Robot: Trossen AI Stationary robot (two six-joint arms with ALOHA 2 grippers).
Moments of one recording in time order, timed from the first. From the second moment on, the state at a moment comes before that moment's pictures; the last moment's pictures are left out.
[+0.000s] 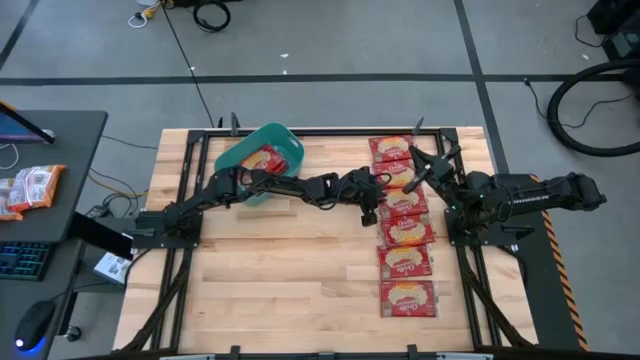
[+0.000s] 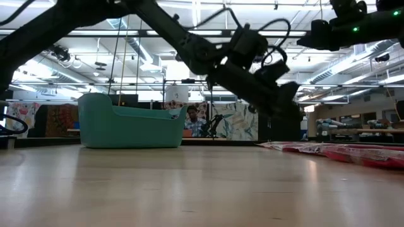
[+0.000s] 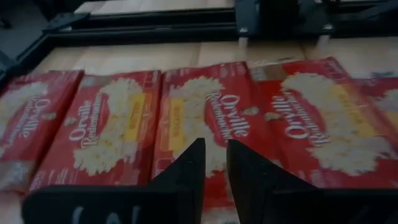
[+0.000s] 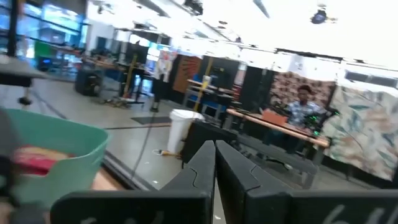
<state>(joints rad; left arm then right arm) 0.12 2.39 1.73 0.23 -0.03 0.09 -0.01 0.58 0.18 0.73 0.85 -0.51</state>
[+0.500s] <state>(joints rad) 0.11 2.57 1.98 0.07 -0.02 0.07 0.10 0.52 0.18 0.69 0.80 -0.55</state>
